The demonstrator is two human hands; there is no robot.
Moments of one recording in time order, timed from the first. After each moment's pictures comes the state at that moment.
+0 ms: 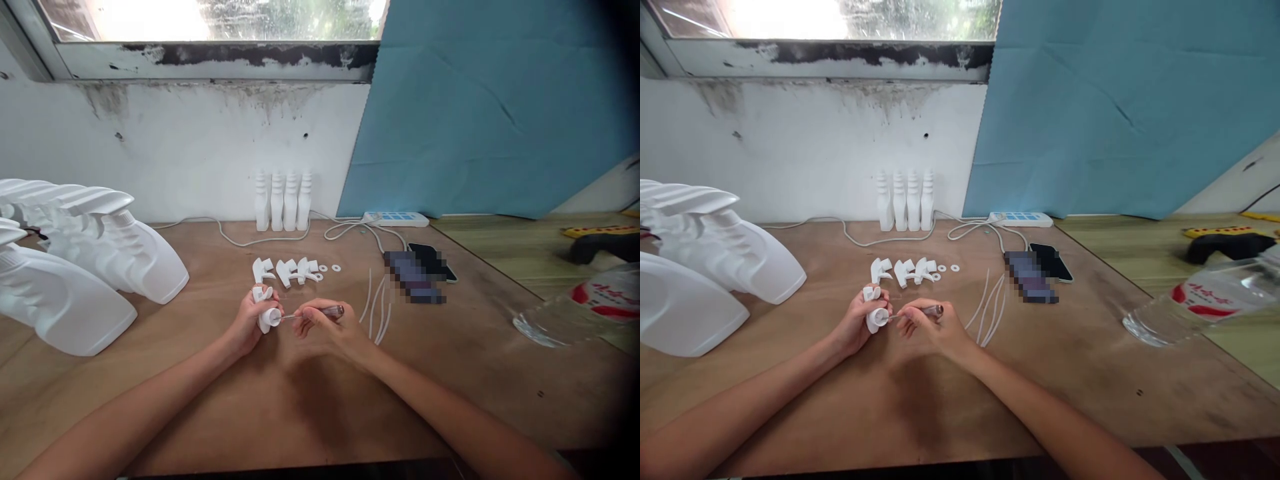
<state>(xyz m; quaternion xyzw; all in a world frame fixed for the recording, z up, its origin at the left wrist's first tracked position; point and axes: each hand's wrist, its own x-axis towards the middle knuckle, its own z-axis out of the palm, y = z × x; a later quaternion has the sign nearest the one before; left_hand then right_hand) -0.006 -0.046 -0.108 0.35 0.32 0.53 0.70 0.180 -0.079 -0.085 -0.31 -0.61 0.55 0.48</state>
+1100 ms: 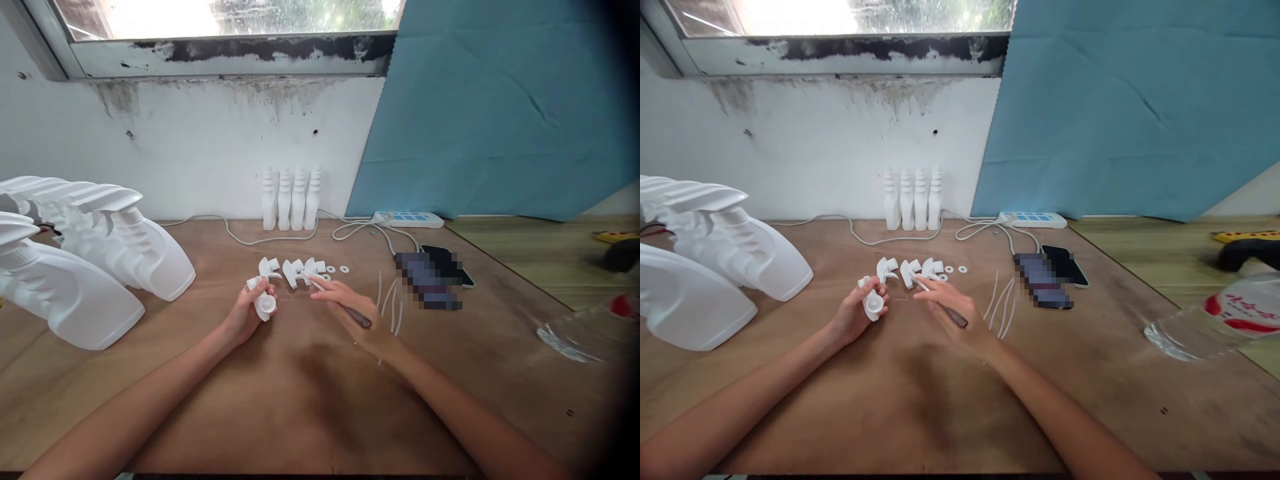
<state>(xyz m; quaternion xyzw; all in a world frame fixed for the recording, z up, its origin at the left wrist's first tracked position) -0.023 -0.031 -0.100 0.33 0.29 0.53 0.73 0.210 -0.059 -0.078 -0.30 -0.80 0.25 0.45</state>
